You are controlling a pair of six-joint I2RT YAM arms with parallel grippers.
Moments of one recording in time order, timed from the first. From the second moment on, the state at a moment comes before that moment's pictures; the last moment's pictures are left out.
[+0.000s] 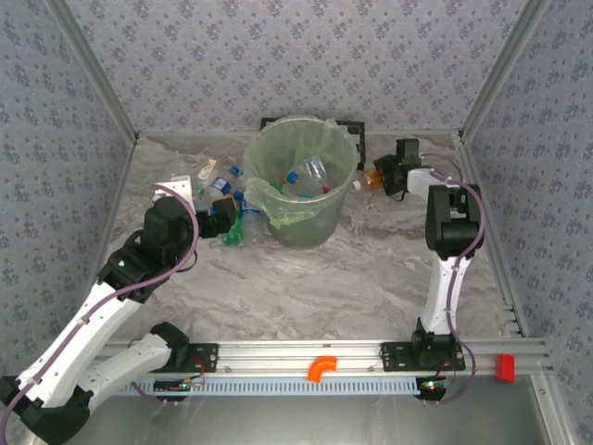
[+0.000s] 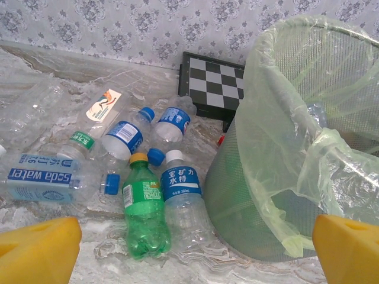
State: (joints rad) left arm -0.62 0.81 0.99 -0.64 -0.36 -0.49; right arm 0.03 2.12 1.44 -0.16 -0.14 1.15
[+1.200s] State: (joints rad) left arm -0.62 0.77 0.98 -0.60 -0.09 -0.48; right arm 0.59 1.23 1.31 -0.23 0.39 0.34
